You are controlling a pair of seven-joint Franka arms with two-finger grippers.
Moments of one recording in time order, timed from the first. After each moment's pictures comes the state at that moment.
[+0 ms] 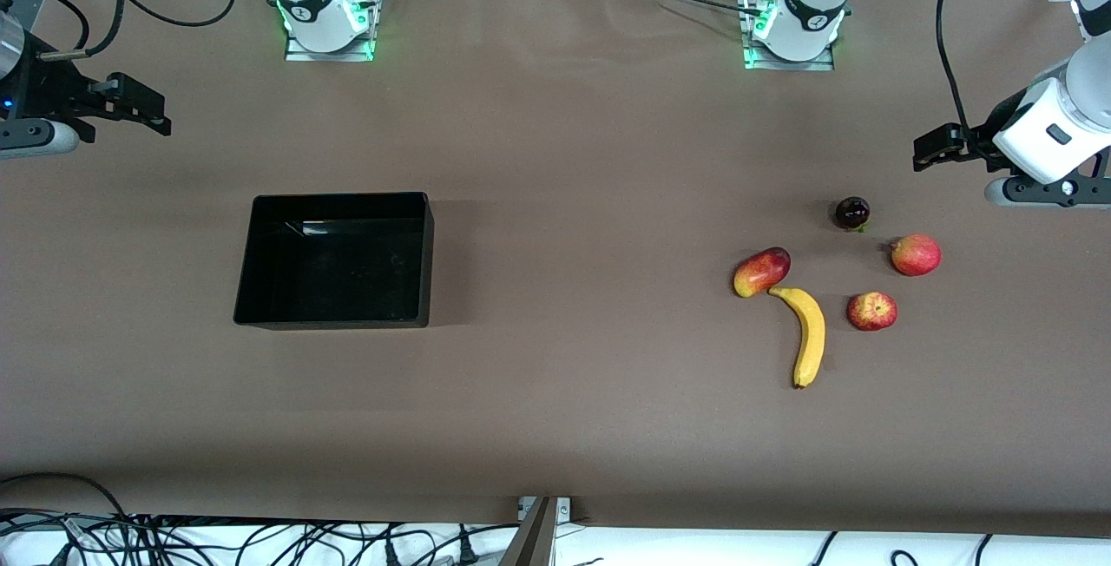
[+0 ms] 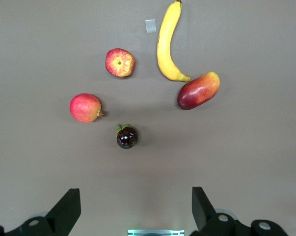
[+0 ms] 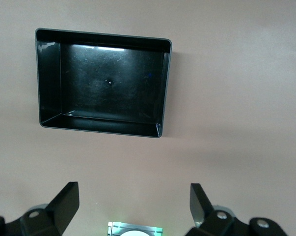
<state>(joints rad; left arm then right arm) 0.03 0.05 -0.06 -1.64 0.03 1.53 -0.02 0.03 -0.02 -0.01 -1.61 0.01 1.50 -0.09</state>
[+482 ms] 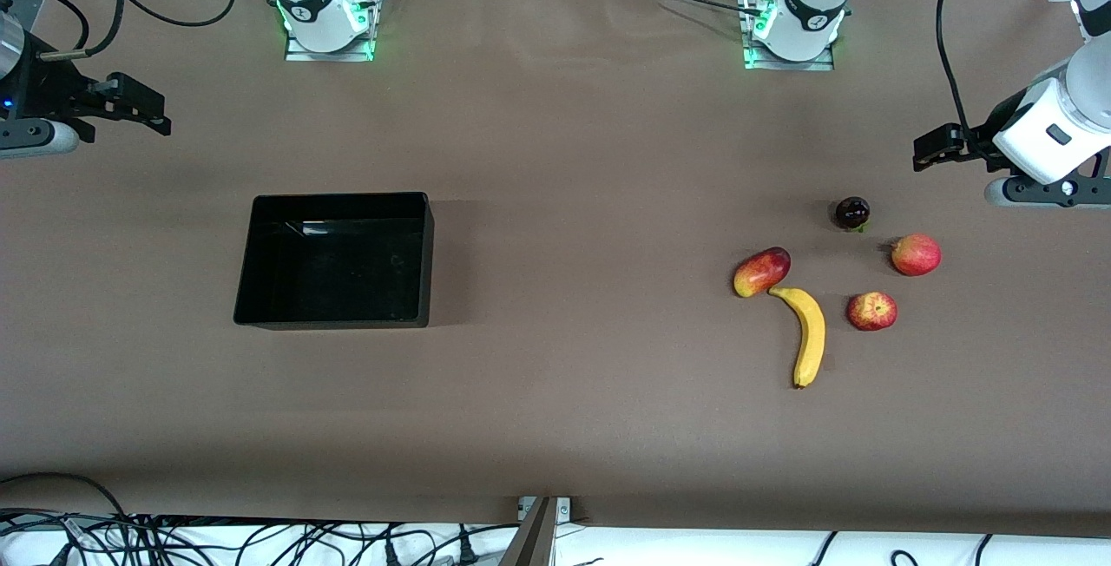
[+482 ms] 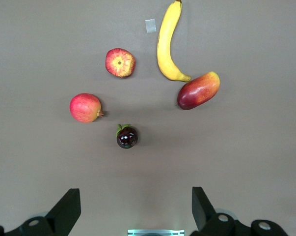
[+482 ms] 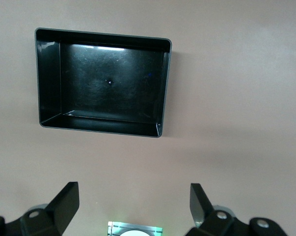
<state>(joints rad) 0.03 0.05 -0.06 -1.64 0.03 1.53 -0.02 0.03 -0.02 -0.01 -1.61 0.01 1.50 -0.09</state>
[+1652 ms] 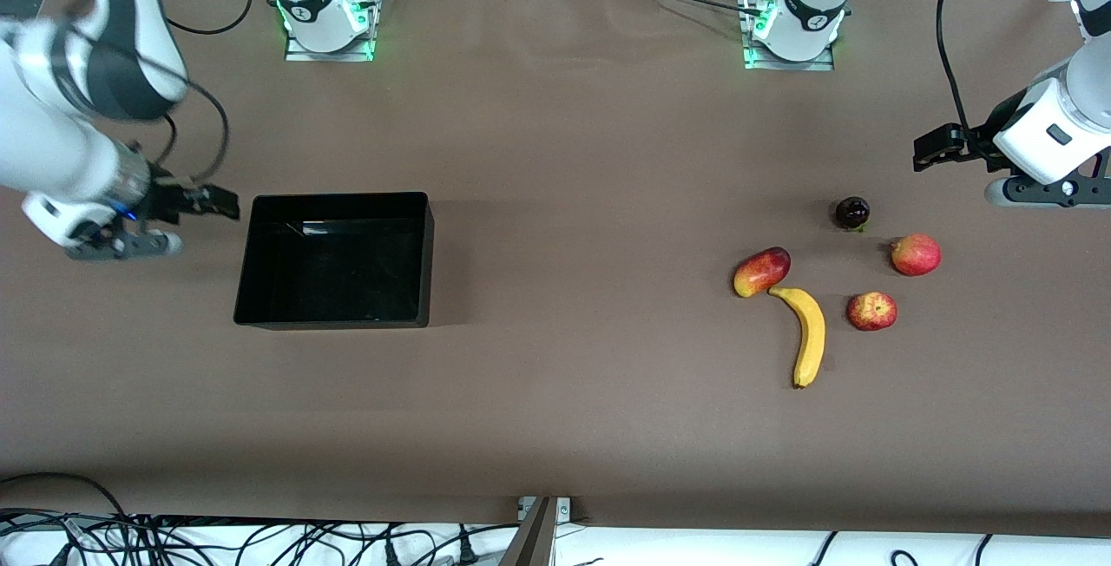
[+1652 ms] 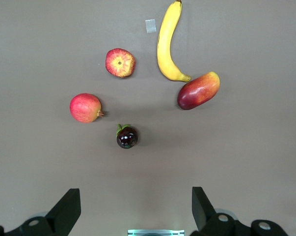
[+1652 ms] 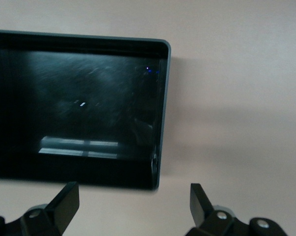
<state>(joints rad) 0.03 0.05 -0.06 -1.64 0.03 1.53 -0.02 0.03 0.20 -0.04 -1.92 0.01 2.01 -0.09</state>
